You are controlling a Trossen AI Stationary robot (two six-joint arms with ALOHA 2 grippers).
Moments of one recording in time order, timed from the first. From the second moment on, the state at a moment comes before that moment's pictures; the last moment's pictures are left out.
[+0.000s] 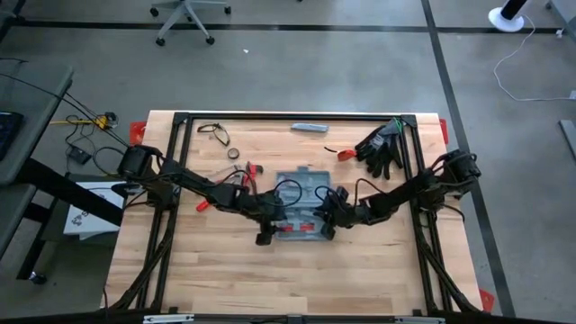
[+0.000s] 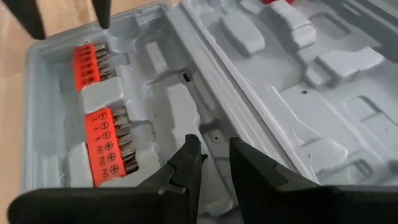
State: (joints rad) left arm -0.18 1.73 0.83 0.13 0.01 -0.07; right arm 0.27 1.72 0.58 0.38 0.43 0.50
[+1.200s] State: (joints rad) left arm -0.14 1.88 0.99 -0.11 -0.11 -0.15; right arm 0.23 1.71 0.58 0.39 0.41 0.47
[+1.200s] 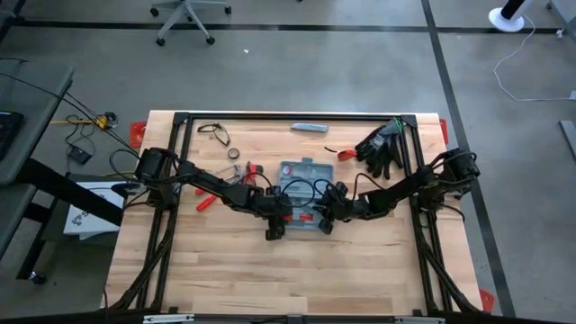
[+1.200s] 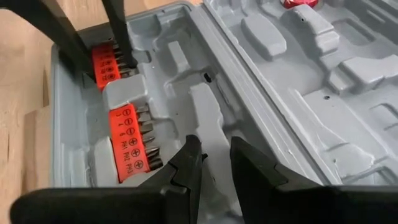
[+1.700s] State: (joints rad) left arm -0.14 1.86 0.99 -0.08 -0.15 -0.09; right arm 0.23 1.71 0.58 0.34 0.42 0.51
